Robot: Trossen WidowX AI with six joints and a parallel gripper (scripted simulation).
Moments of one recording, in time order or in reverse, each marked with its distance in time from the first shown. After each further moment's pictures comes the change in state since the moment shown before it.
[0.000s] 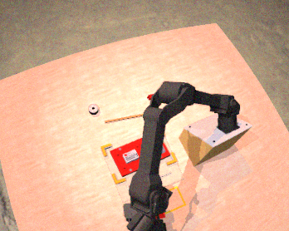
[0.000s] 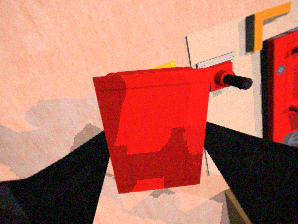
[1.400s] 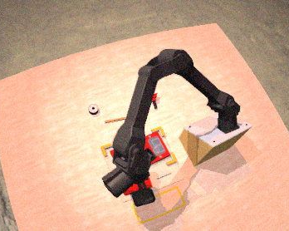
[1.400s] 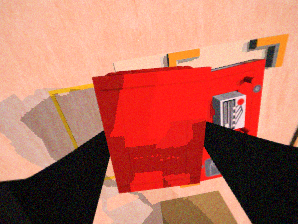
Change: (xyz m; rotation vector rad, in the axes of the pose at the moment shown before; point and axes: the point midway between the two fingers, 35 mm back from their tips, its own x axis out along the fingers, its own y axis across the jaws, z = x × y) arm -0.017 -0.105 0.031 -0.144 0.001 0.024
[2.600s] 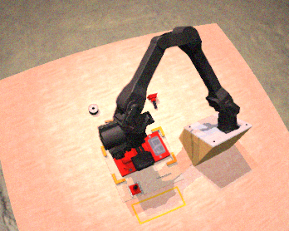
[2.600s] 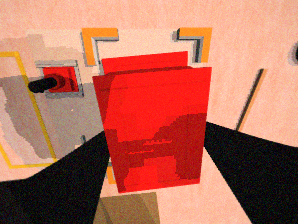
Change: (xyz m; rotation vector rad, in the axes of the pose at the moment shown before) arm -0.002 -0.111 -0.025 -0.142 -0.006 -0.016
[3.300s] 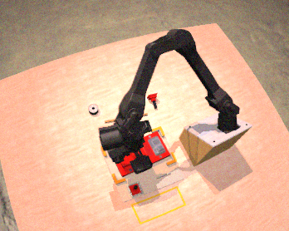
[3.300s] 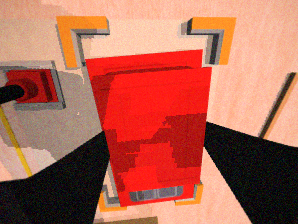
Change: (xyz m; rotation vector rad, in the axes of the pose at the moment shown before) arm 0.048 -0.004 -0.001 -0.004 -0.003 -0.005
